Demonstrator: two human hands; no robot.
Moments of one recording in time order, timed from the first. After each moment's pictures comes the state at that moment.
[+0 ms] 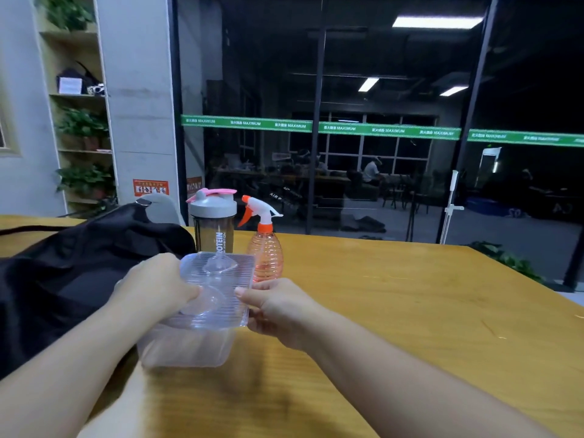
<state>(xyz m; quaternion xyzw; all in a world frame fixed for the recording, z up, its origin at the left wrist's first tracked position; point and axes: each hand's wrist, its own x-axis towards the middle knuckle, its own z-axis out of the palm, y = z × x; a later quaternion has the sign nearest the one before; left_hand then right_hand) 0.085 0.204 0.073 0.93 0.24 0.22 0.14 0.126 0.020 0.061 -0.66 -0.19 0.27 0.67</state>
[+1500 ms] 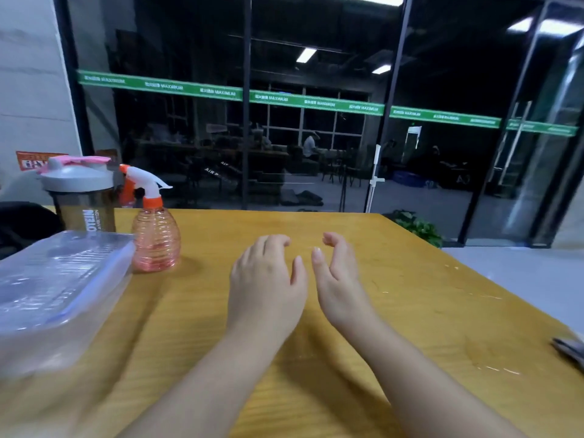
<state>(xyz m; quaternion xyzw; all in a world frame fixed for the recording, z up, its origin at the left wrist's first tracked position) 0.121 -0.082 0.047 0.88 -0.04 0.37 0.30 0.149 -0.193 0.038 -0.85 -0.13 -0.22 0.46</state>
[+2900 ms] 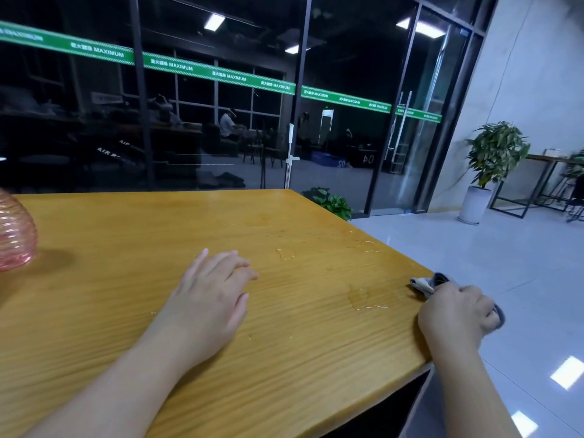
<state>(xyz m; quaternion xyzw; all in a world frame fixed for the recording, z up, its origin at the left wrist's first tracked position) 0.128 -0.112 -0.008 0.88 -0.33 0.33 0.10 0.080 -0.449 -0.023 -0.85 0.47 -0.23 0.03</state>
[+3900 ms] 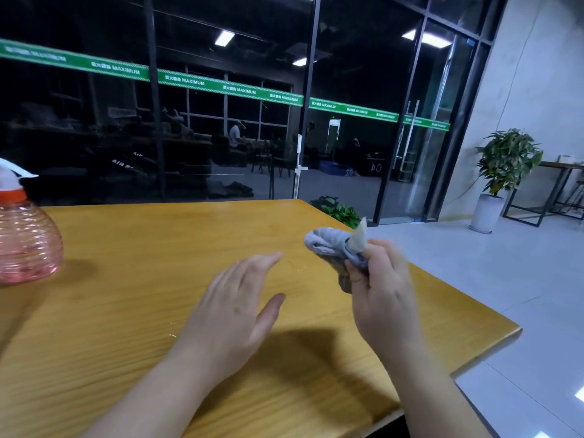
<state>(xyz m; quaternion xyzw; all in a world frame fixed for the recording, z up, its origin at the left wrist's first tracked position) 0.106 -0.119 0.009 0.84 -0.34 0.35 0.23 0.080 -0.322 0.028 -0.79 -0.14 -0.57 0.17</state>
